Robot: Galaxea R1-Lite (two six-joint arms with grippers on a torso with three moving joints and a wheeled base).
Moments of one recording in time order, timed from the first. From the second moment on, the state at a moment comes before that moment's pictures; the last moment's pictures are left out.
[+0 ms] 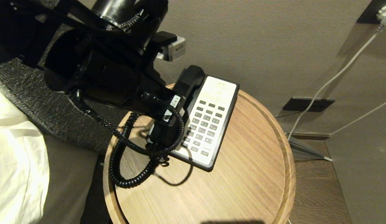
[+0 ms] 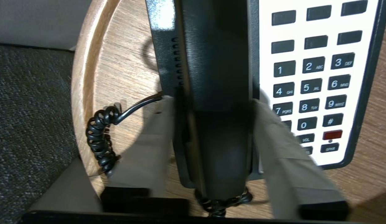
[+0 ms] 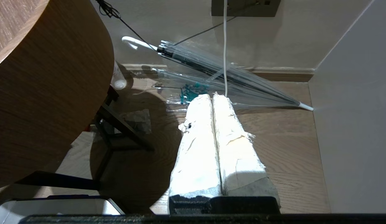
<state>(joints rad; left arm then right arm) -0.82 1.73 -1.83 0.80 0.32 -0.03 -0.01 0.01 0.00 -0.05 0.00 0.01</state>
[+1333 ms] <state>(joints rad) -0.91 1.43 -1.78 0.80 0.44 -0.38 -0.01 0.01 0.00 -0.05 0.00 0.01</state>
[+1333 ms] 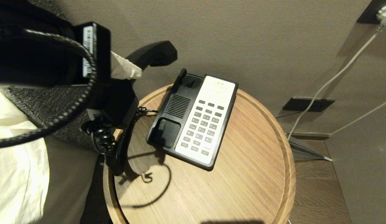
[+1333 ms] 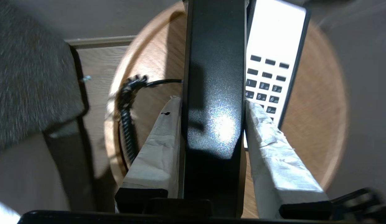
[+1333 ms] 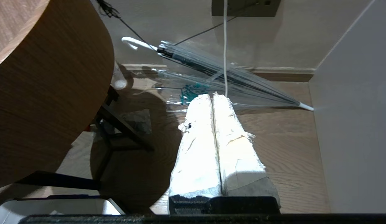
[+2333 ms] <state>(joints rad) -0.91 0.91 -1.21 0.30 0.42 -0.67 -0.01 0.01 -0.29 0.16 0.10 0.00</state>
